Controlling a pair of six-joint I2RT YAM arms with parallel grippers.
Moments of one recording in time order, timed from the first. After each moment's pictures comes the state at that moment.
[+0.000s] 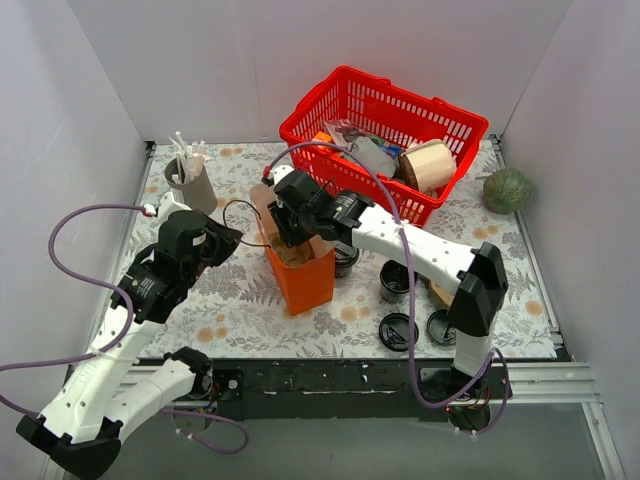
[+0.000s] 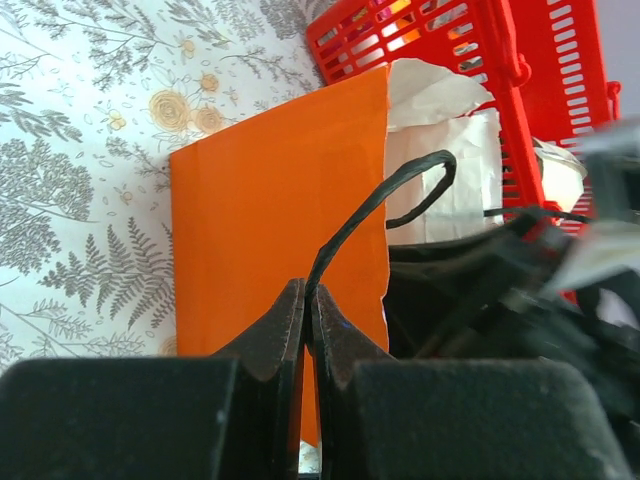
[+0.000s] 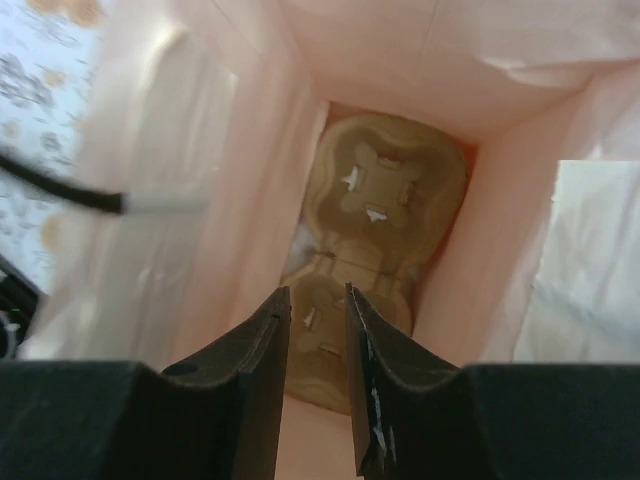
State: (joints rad) left arm -0.51 0.81 1.05 -0.76 -0.30 -1.04; right arm 1.02 1.82 1.78 -0.71 0.10 0.30
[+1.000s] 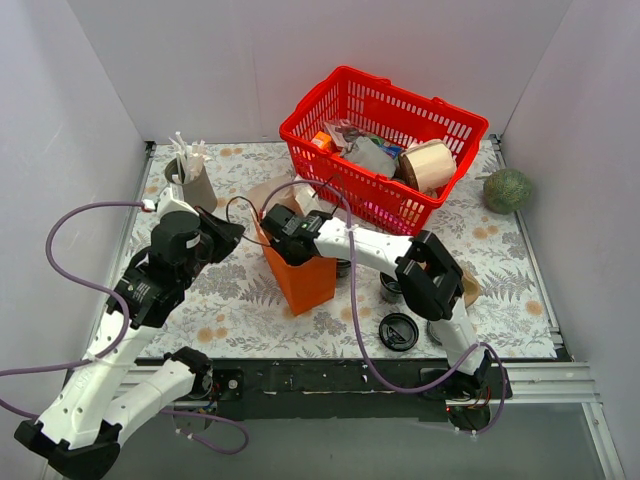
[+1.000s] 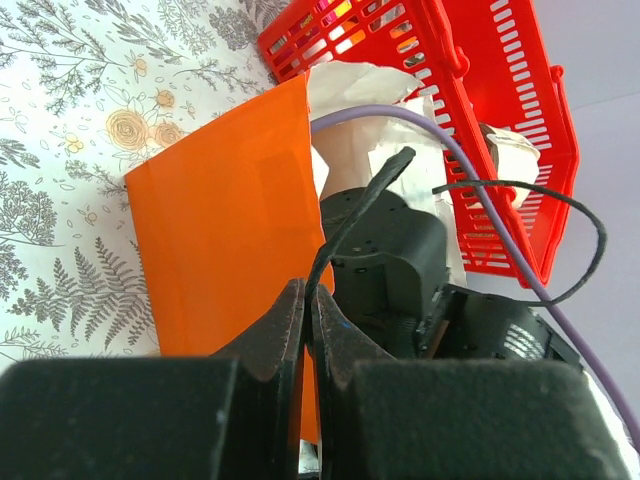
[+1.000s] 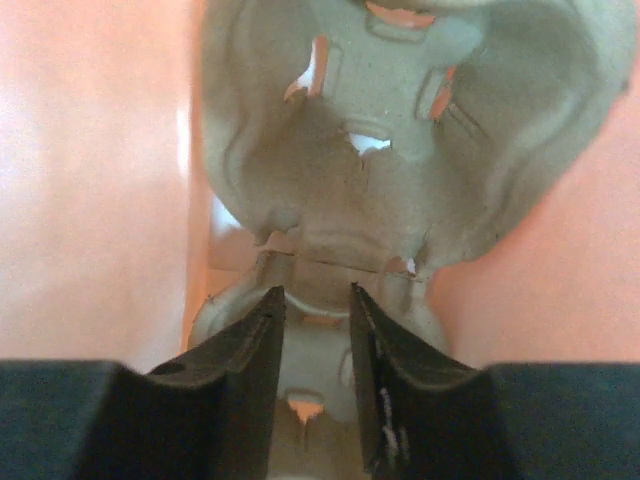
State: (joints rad) left arm -0.51 0.79 1.05 -0.68 -0.25 -0.98; right arm 1.03 2.11 1.74 -0.77 0.11 0.31
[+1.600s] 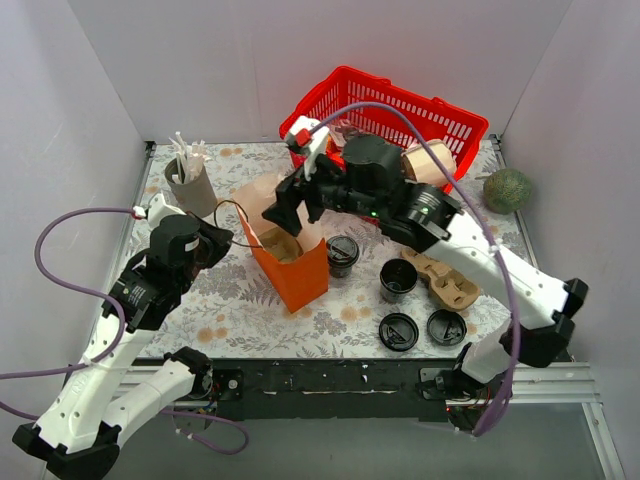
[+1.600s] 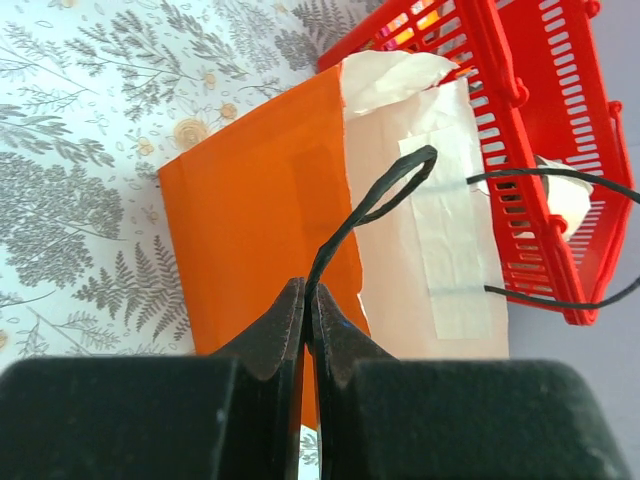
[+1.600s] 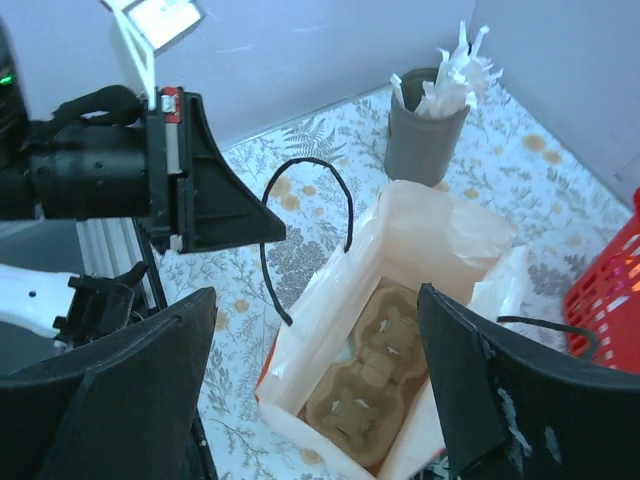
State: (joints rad) left arm -0.51 0.77 1.07 -0.77 -0.35 -1.00; right arm 1.03 1.55 1.85 -0.52 -0.15 0.07
